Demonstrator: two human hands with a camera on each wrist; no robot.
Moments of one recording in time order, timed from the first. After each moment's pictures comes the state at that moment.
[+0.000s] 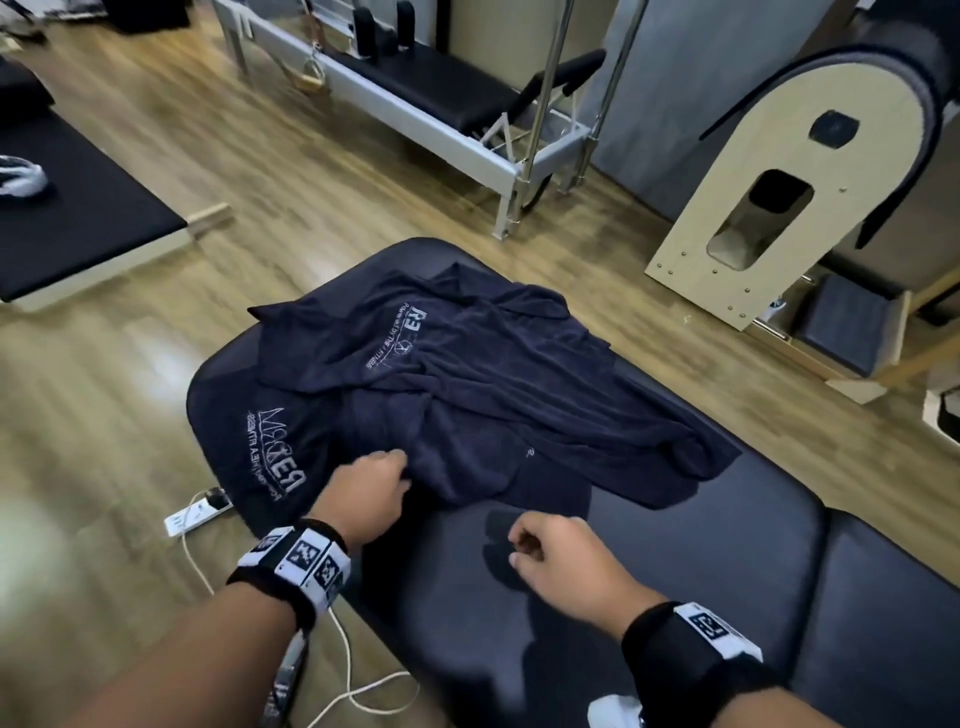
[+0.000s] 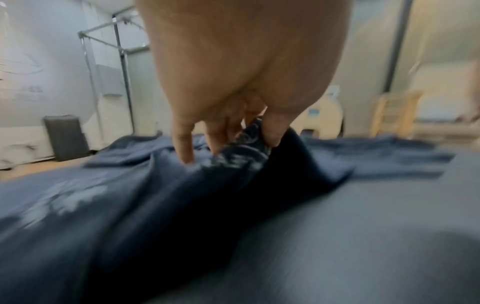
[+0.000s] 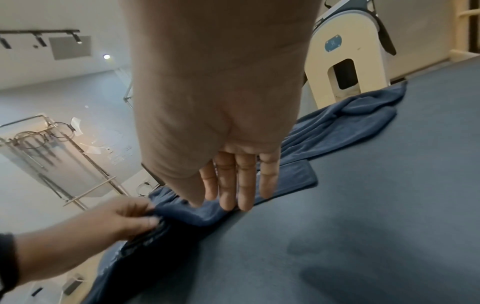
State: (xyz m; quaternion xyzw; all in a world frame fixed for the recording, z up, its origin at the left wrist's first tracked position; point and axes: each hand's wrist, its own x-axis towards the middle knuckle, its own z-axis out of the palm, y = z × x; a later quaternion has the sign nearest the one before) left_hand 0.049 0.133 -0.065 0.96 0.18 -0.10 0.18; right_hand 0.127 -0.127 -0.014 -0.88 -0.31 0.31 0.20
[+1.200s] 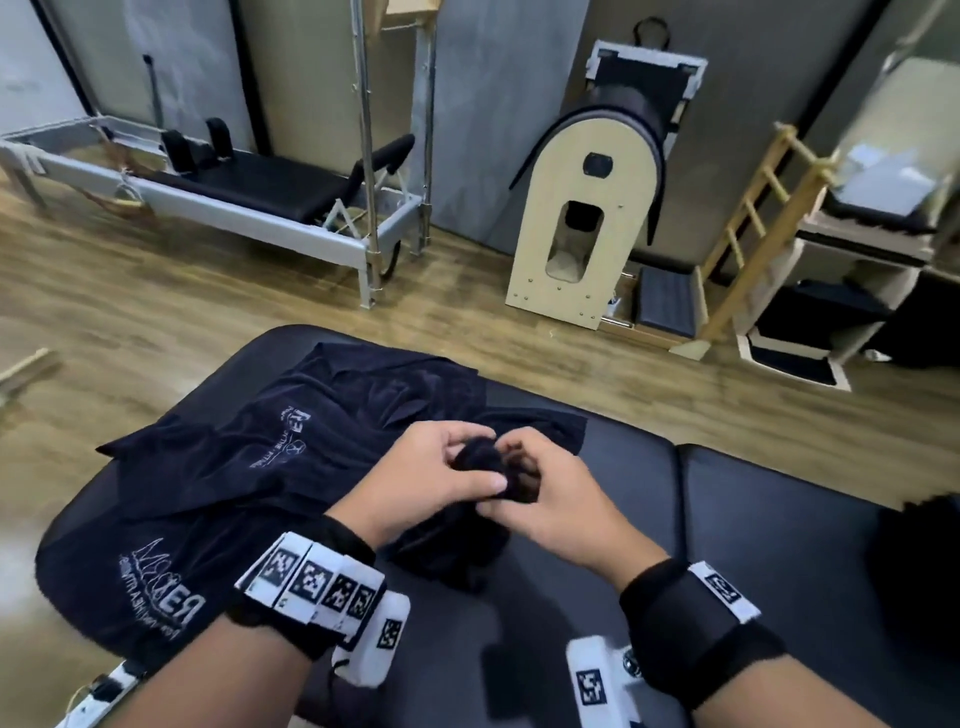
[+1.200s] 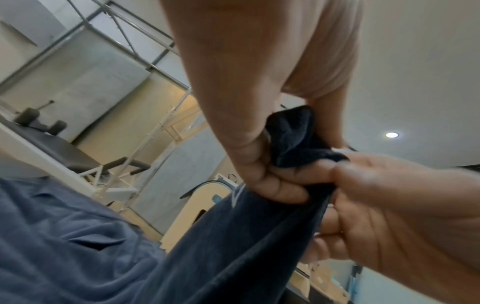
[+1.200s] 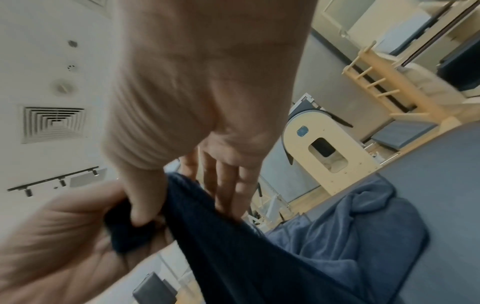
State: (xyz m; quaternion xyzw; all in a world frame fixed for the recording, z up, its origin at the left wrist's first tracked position) left_hand 0.107 0.009 0.105 0.74 -0.02 -0.10 0.66; right_hand 0.132 -0.184 0.089 -0.84 -0.23 0.12 0.47
